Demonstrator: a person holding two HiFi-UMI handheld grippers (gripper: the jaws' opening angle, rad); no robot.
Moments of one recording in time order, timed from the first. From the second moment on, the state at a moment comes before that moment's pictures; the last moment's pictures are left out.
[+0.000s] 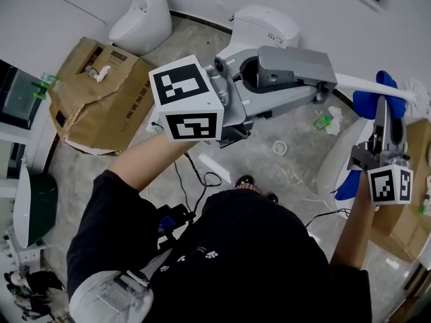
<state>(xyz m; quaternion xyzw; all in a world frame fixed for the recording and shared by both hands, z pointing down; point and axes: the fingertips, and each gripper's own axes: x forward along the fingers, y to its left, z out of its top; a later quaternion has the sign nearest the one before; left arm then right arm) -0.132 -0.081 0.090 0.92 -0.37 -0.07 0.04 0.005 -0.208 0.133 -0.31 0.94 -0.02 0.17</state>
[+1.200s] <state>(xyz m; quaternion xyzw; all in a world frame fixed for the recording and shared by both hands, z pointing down) -0.153 -0.089 0.111 0.90 -0.43 -0.04 0.02 -0.003 -0.179 0.143 -0.29 0.95 0.04 0.13</state>
